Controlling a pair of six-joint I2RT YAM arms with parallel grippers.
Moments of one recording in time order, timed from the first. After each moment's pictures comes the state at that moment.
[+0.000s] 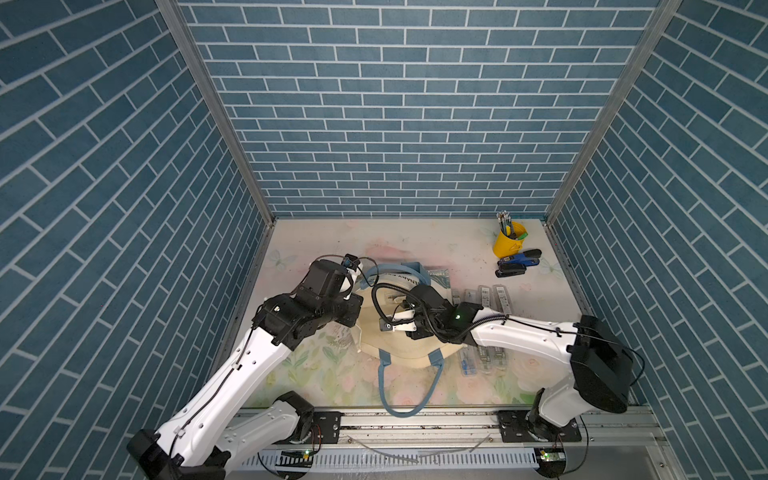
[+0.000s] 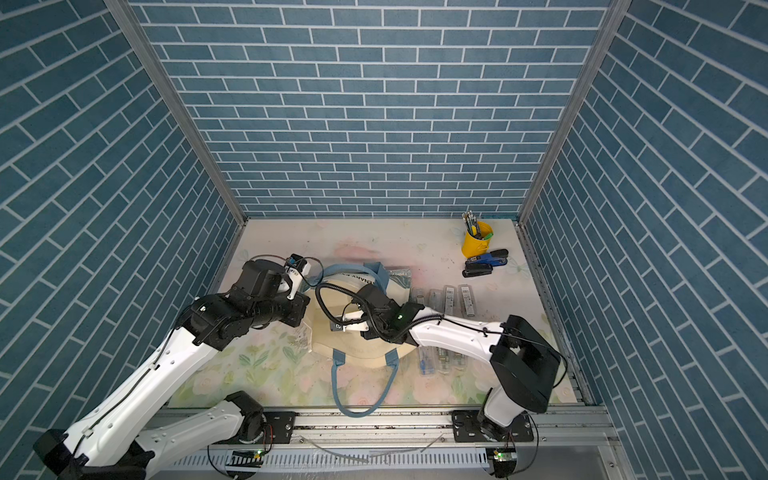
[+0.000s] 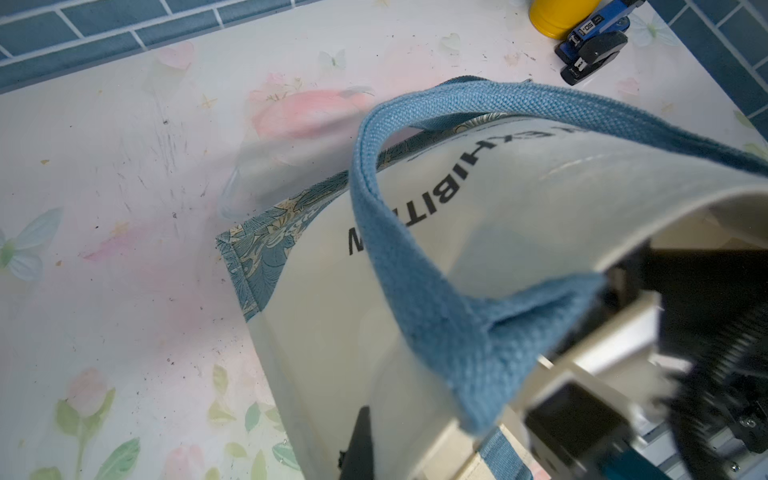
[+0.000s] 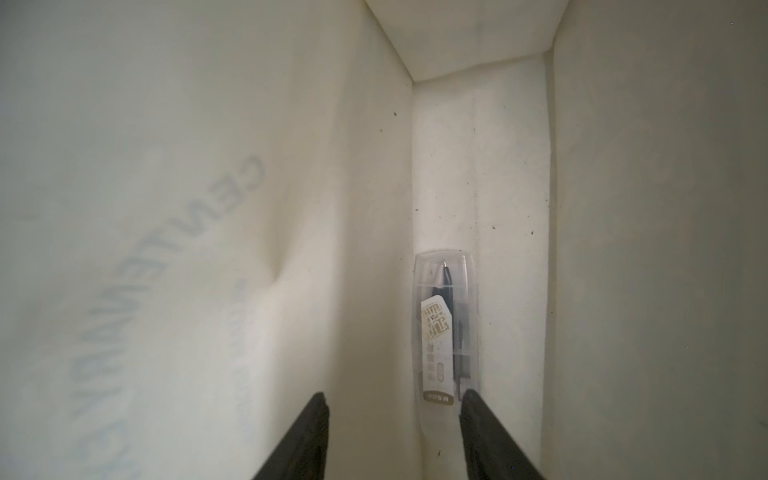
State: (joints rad) left arm -0.57 1.00 1.11 -0.95 -0.02 -0.15; right arm 1.04 1.63 1.06 -0.25 0.15 -0.90
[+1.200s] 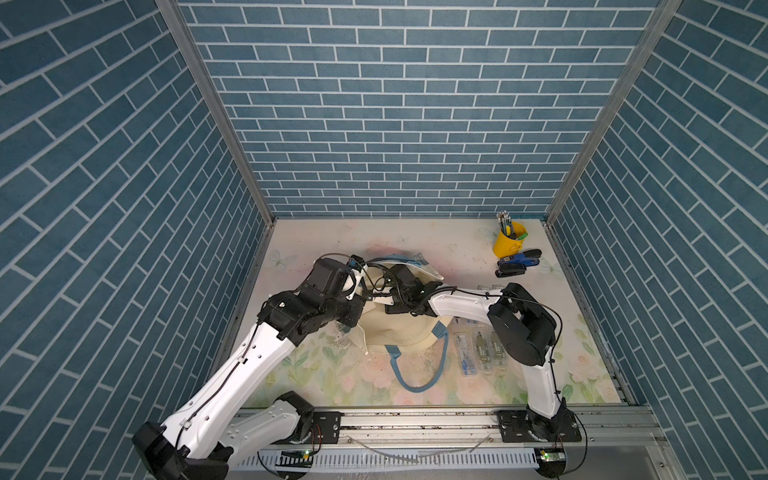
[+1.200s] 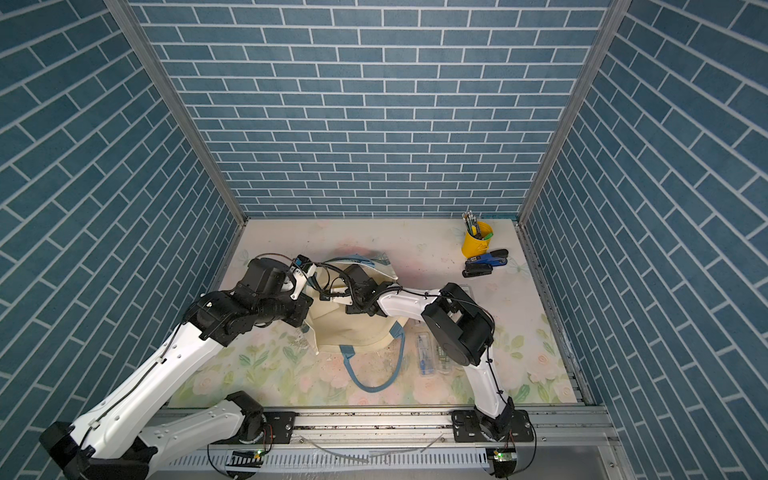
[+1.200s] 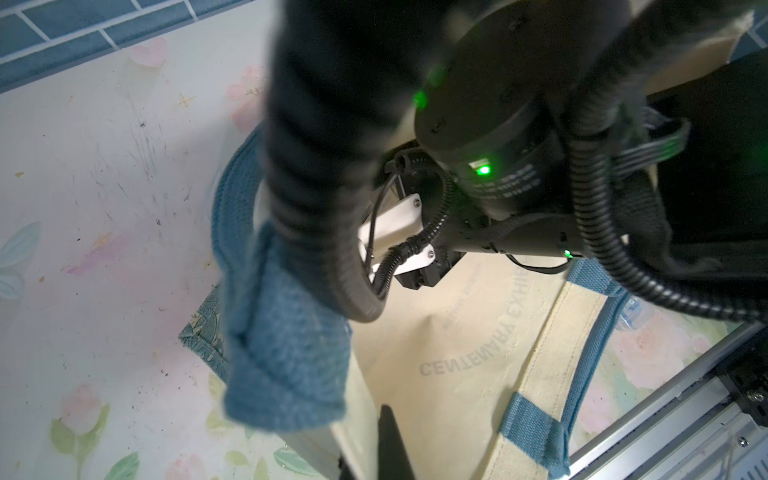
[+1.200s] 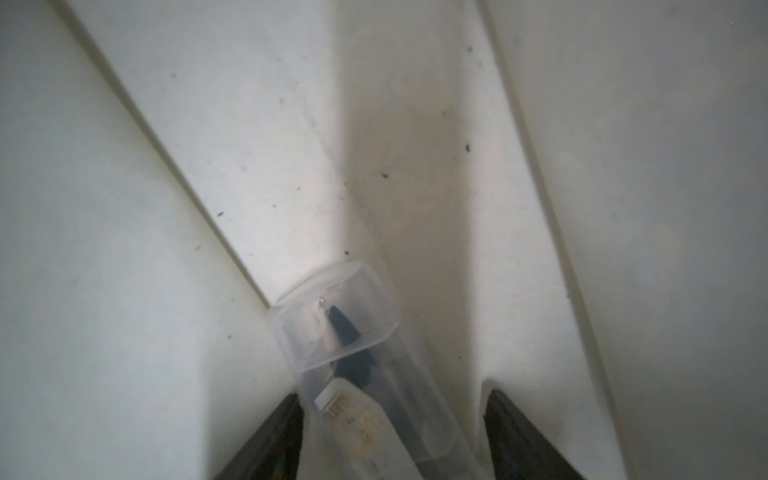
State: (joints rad) left arm -0.57 1.03 1.11 -0.94 0.02 -0.10; right arm 0.93 2.09 1.40 -0.13 0.09 -0.81
